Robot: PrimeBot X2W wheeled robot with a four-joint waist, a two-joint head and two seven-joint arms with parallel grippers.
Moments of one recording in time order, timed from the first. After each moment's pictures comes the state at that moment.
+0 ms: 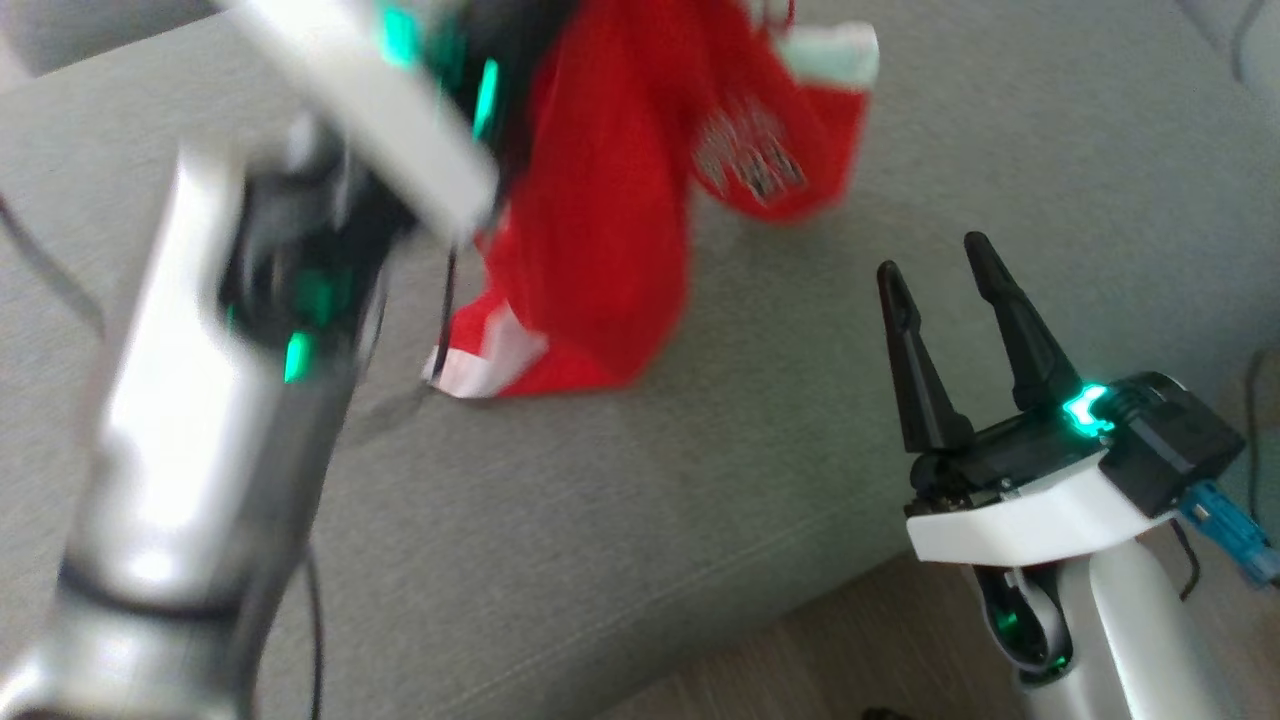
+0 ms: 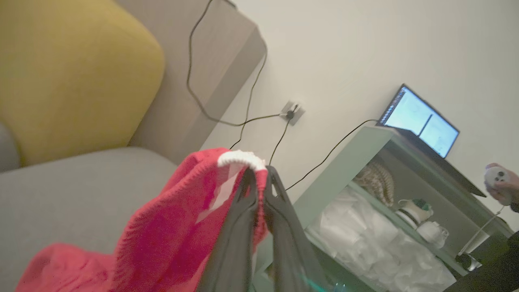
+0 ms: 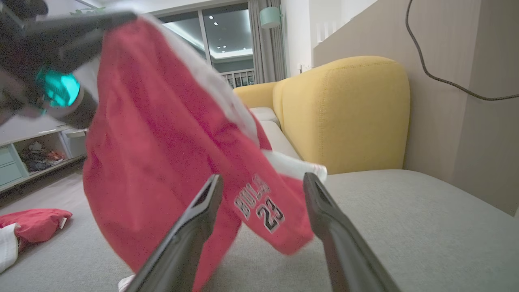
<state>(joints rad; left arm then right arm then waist) -0.86 0.14 -0.40 0.05 -1.14 -0.12 0.41 -0.15 -0.05 0.16 -0.08 0.25 0.13 -0.25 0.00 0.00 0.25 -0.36</state>
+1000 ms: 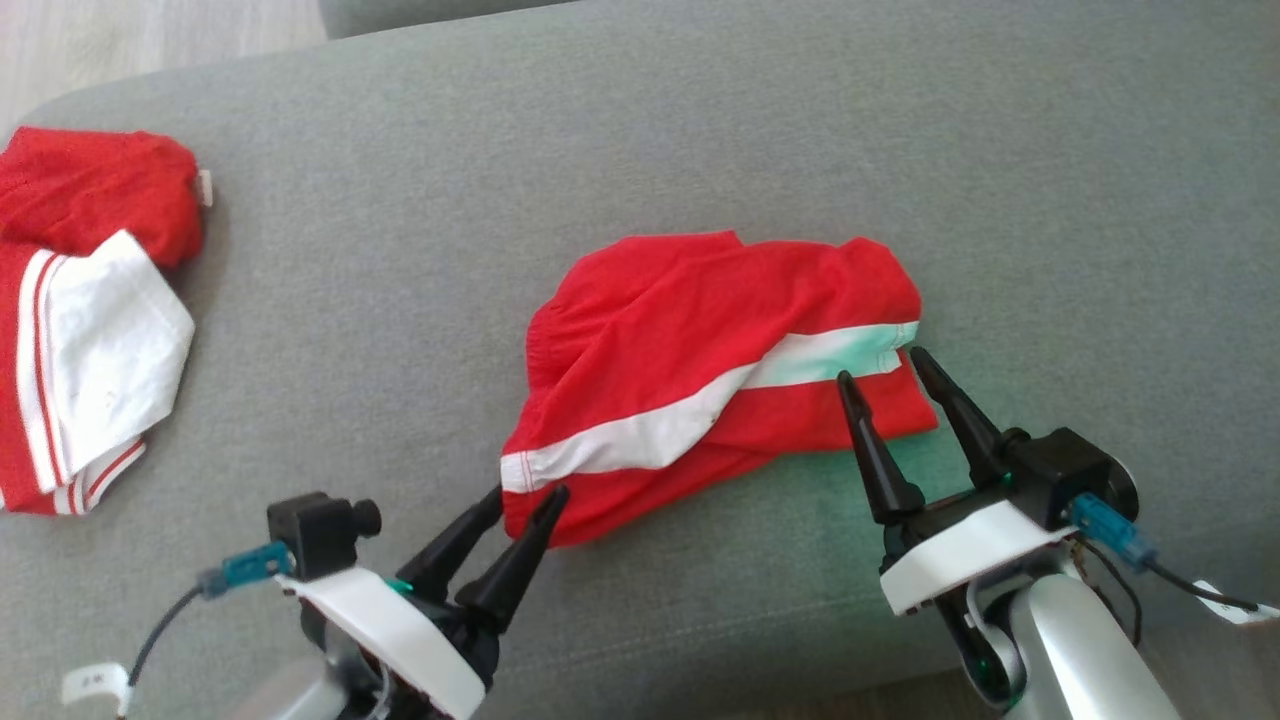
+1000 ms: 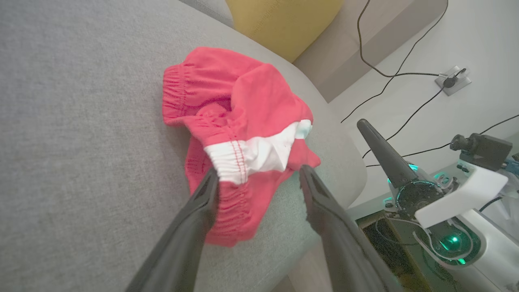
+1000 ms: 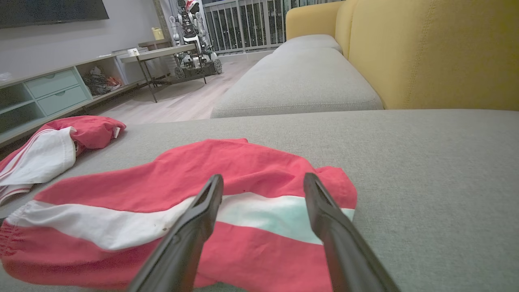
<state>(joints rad) -0.17 0.46 -0.81 0.07 -1.07 -0.12 -0.20 -0.15 -0.05 0.16 0.25 0.16 0.13 -0.25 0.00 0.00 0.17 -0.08</state>
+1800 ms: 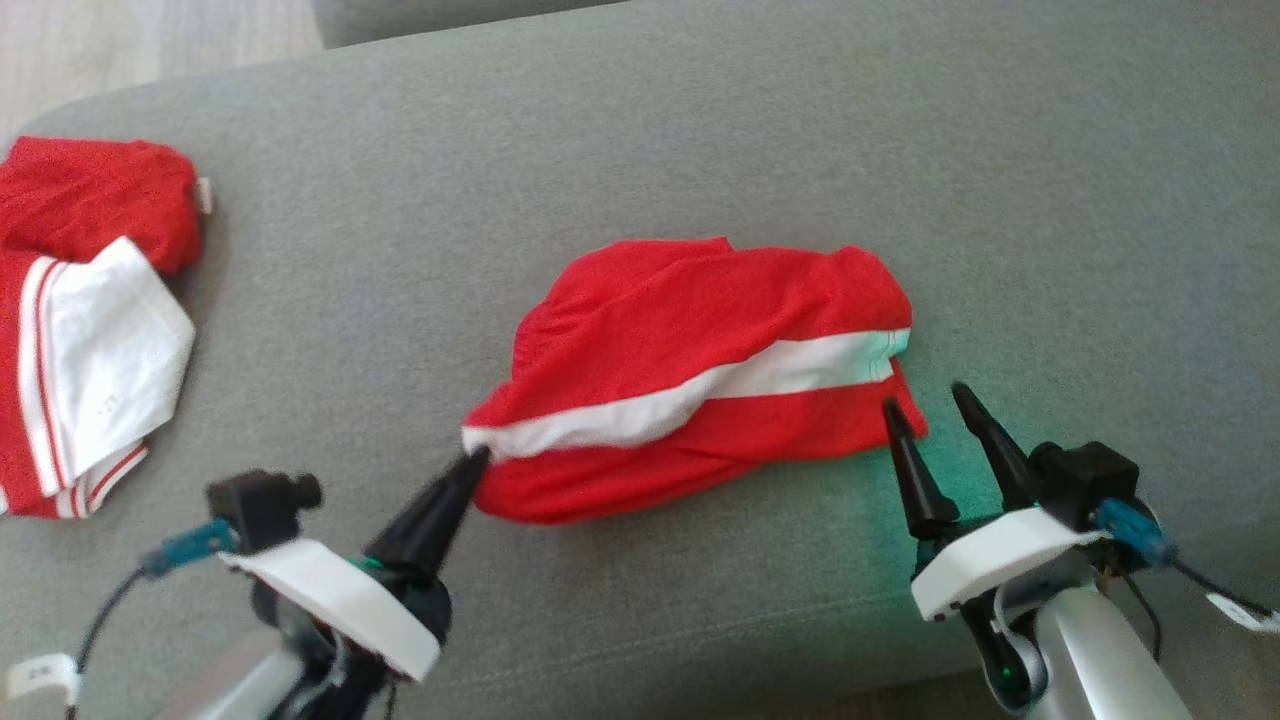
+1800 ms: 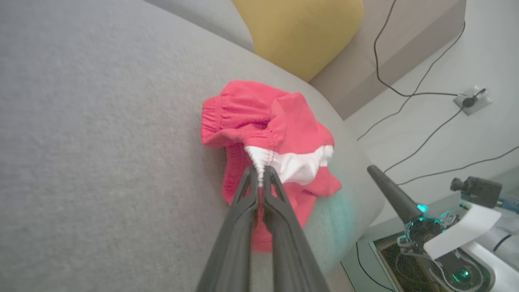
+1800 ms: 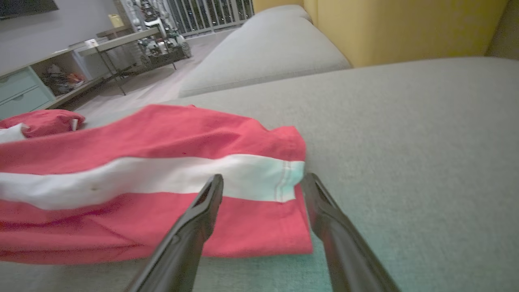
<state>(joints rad) -0.23 0.51 -0.82 0.13 -1.15 -0.12 -0.25 -0.15 -0.05 0.10 0.36 0.21 0.13 -0.25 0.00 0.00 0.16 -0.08</state>
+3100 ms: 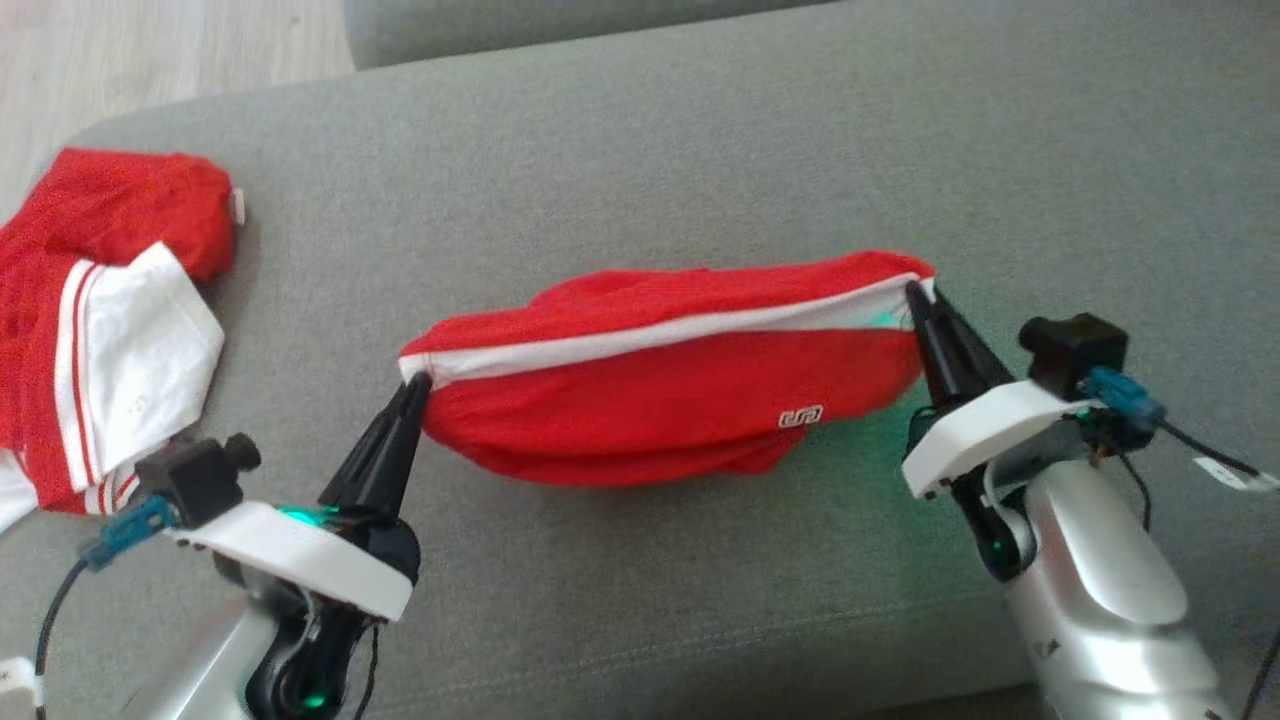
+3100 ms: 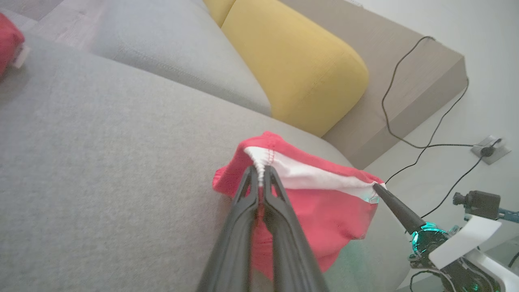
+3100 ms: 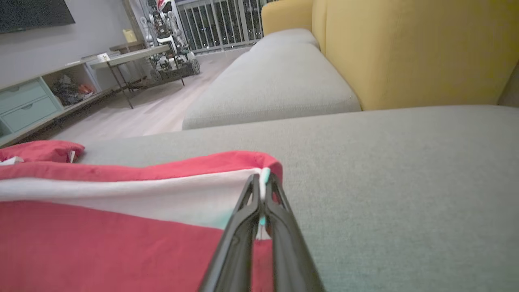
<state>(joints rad) -0.19 0.41 -0.57 0.14 -1.03 -0.12 -0.25 -0.44 -0.05 0.10 0.63 0.22 0.13 -0.25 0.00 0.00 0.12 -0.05</state>
